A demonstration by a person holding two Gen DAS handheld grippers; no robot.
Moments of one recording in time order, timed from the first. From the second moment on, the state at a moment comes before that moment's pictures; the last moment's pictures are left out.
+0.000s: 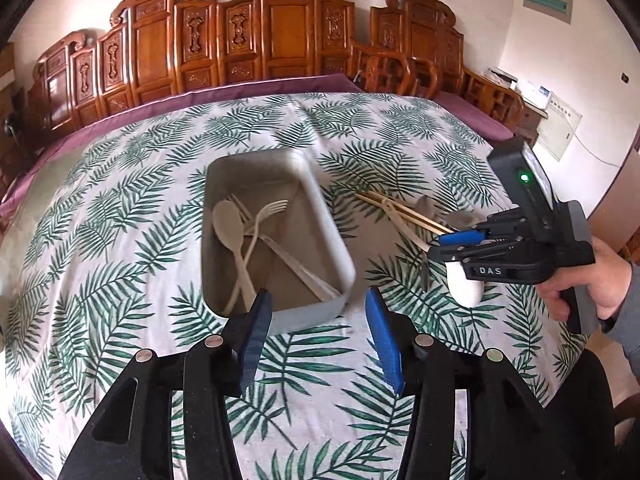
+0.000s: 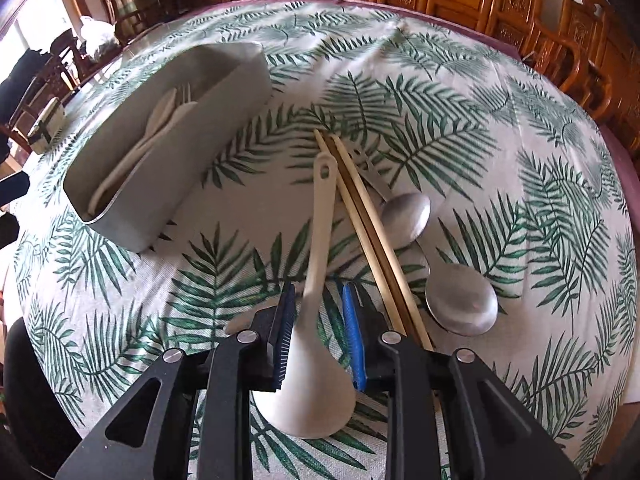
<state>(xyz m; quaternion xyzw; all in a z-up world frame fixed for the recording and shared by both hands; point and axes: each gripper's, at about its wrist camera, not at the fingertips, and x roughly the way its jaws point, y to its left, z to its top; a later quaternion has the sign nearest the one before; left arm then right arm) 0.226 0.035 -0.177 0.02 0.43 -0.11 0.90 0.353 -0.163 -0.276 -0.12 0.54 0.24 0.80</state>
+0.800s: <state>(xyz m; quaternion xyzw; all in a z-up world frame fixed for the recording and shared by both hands) 0.239 -0.024 -0.184 0.02 0.43 -0.14 0.89 0.316 -0.240 -0.237 -0.08 0.50 0.22 0.83</state>
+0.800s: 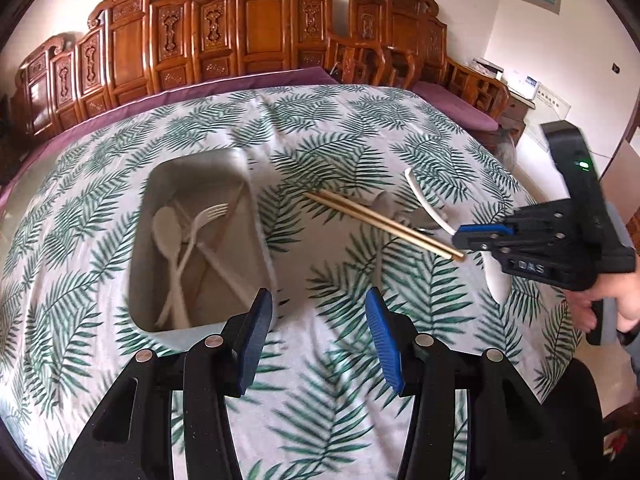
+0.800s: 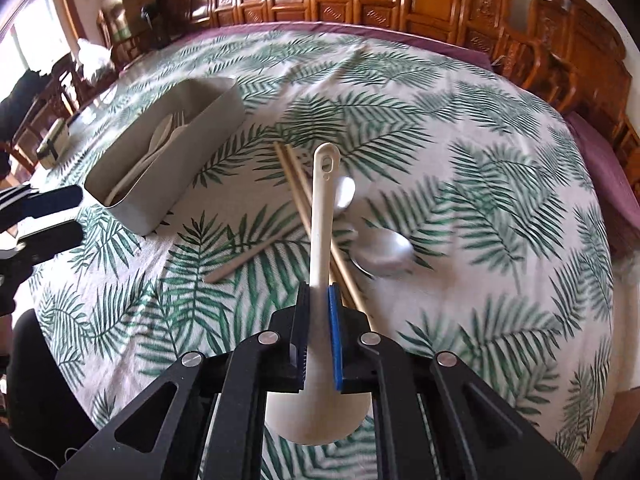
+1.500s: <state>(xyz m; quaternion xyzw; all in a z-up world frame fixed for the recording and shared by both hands) 0.330 -0.107 -0.235 -0.01 0.49 -0.10 0.86 0.304 -0.309 -0.246 -0.02 0.49 0.21 0.85</state>
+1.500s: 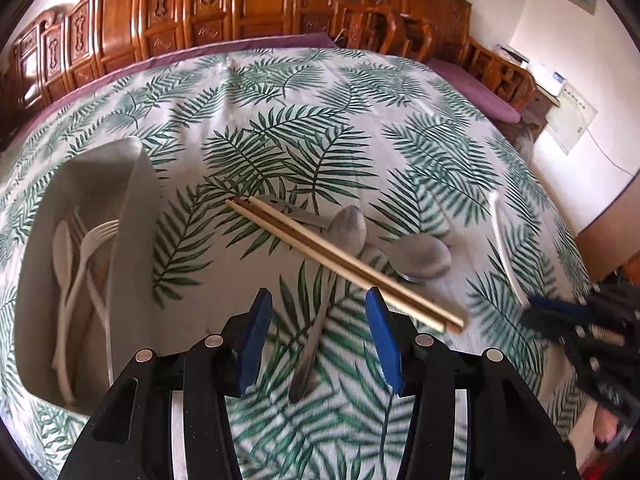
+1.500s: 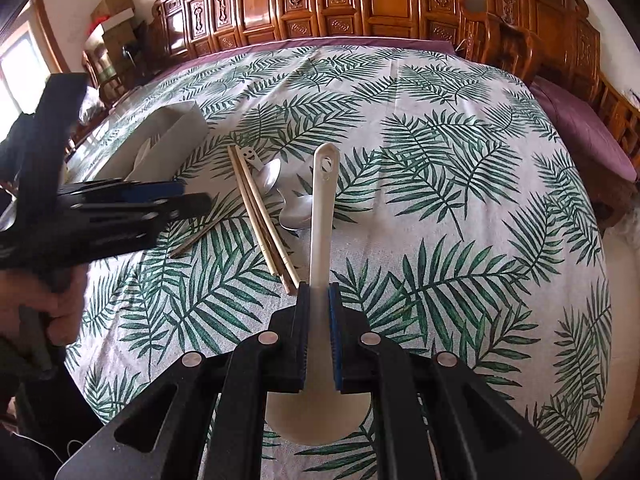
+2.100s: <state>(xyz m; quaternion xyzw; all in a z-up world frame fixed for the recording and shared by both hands) 0.366 -0.119 -0.259 0.00 0.52 -0.06 0.85 0.310 -0.323 -0.248 -0.01 0.49 0.20 0.85</state>
